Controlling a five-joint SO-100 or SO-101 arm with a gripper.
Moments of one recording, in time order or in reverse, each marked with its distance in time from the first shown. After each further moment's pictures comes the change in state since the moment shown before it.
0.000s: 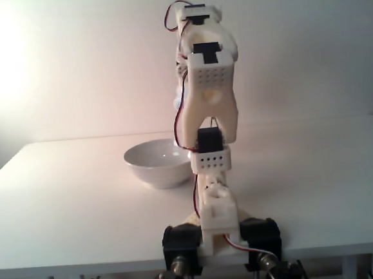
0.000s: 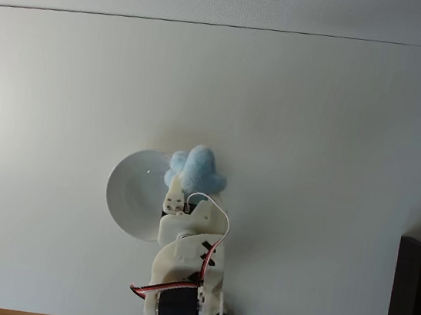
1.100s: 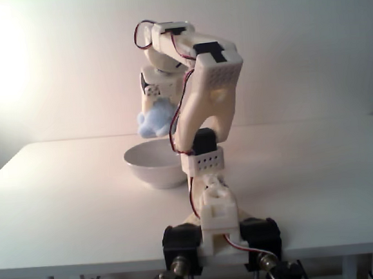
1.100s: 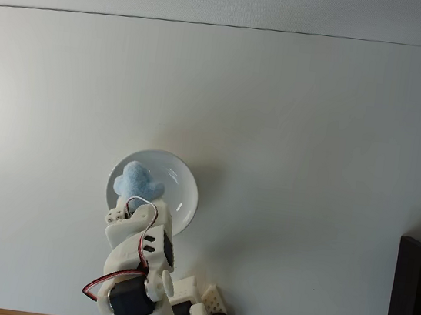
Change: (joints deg) arm -16.7 0.2 8.4 0.0 -0.1
